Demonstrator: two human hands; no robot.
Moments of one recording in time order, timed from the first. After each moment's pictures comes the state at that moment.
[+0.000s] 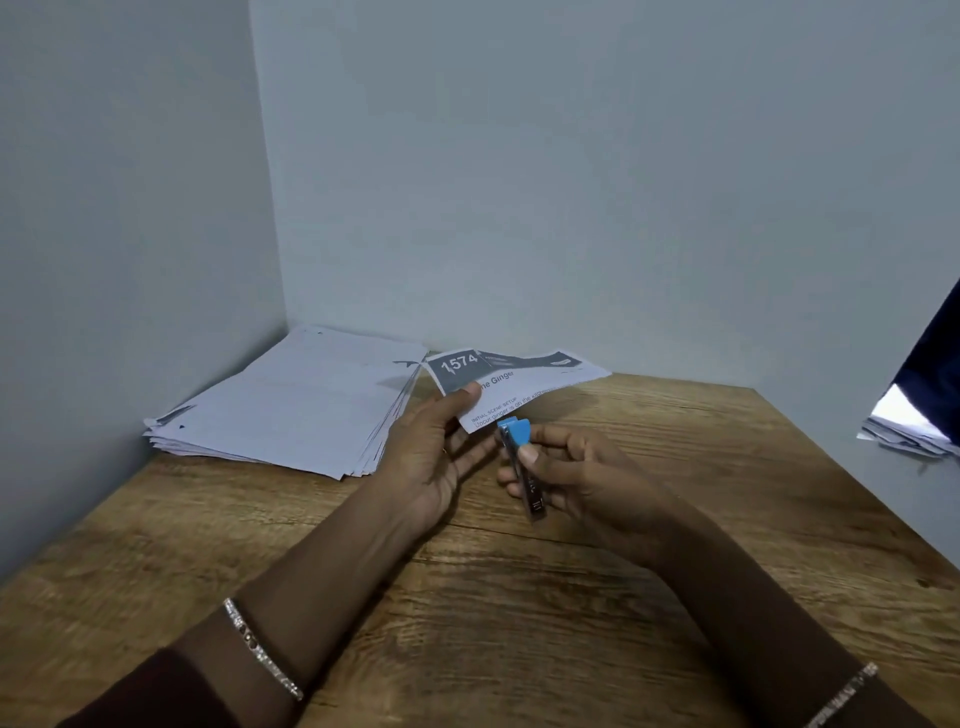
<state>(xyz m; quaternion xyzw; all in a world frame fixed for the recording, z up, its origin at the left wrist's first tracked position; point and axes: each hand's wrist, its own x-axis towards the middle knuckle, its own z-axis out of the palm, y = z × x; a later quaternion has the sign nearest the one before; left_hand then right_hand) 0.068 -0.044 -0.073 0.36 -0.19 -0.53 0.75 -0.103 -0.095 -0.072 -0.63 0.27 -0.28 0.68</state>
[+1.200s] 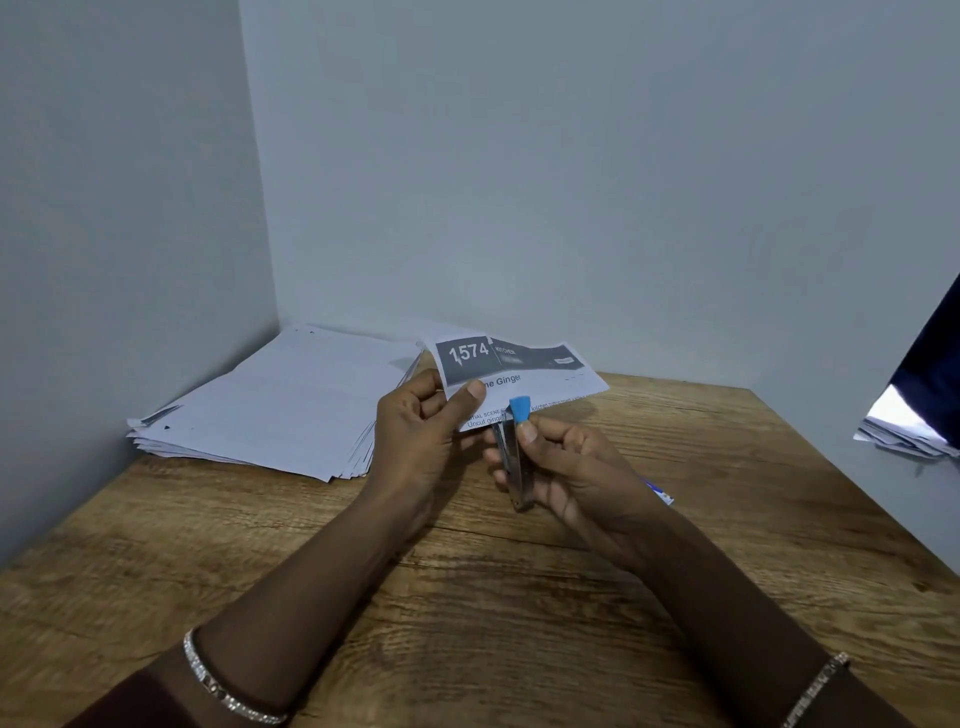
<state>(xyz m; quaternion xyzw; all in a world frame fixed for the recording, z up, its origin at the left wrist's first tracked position) 0.064 -0.043 -0.081 0.35 -0.37 -0.38 0.77 -0.098 -0.096 -0.074 -0.55 0.18 -0.33 0.75</state>
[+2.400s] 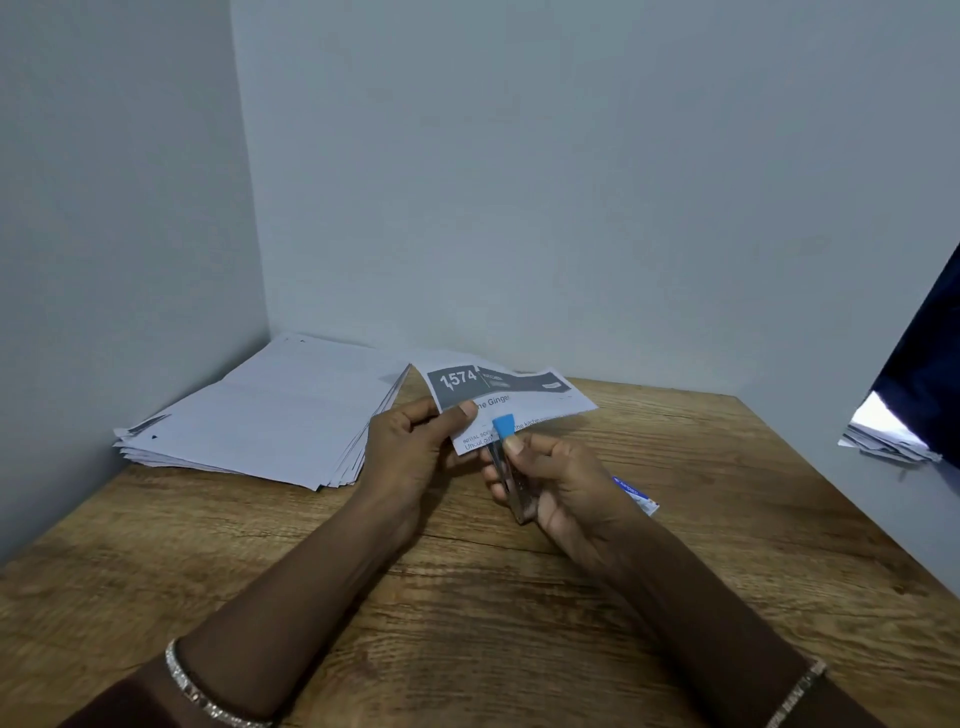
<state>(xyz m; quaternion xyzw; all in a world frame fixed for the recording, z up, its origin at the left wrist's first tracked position) 0.065 -0.045 -0.083 0.42 -0.32 -0.42 0.74 -0.094 -0.094 -0.075 -0.50 0.27 -0.34 0.75</state>
